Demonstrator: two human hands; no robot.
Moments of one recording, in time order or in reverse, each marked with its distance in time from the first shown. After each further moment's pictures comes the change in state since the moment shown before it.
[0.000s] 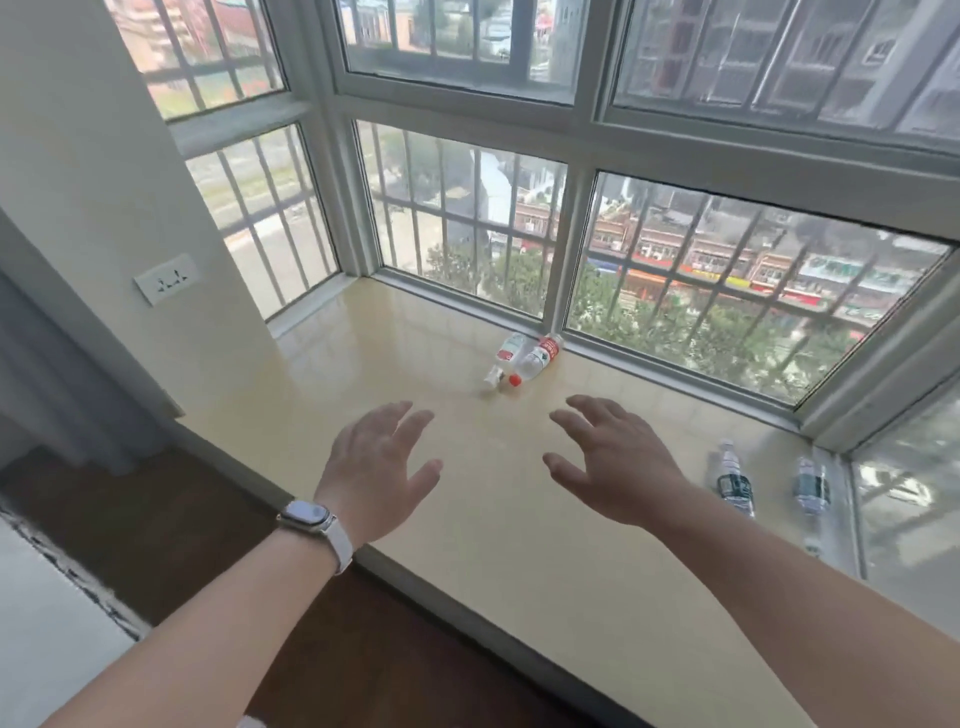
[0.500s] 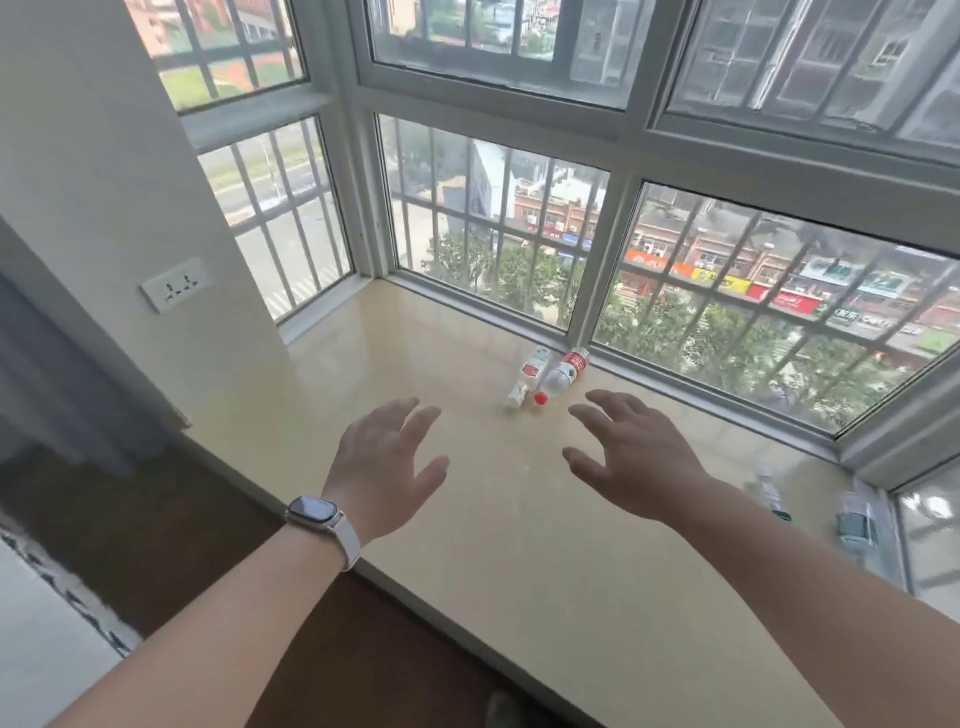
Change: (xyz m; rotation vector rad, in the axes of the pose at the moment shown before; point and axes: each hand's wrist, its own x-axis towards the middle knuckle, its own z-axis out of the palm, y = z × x) left_hand 0.065 -0.075 -0.001 -0.045 0.027 -0.001; right_hand 0.093 -0.020 -0.008 -0.058 -0.026 0.007
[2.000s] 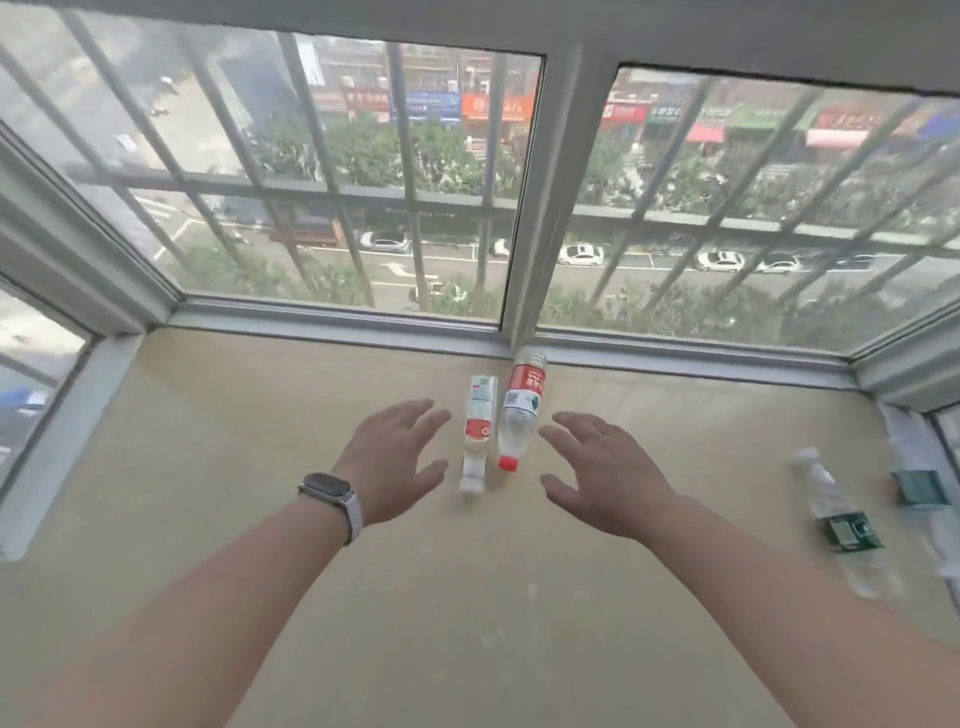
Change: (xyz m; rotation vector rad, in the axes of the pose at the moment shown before) left_hand 0.472 -0.060 0.214 0.006 -0.455 0.529; right_hand 0.331 0.144 0.170 0.197 -0.147 0.297
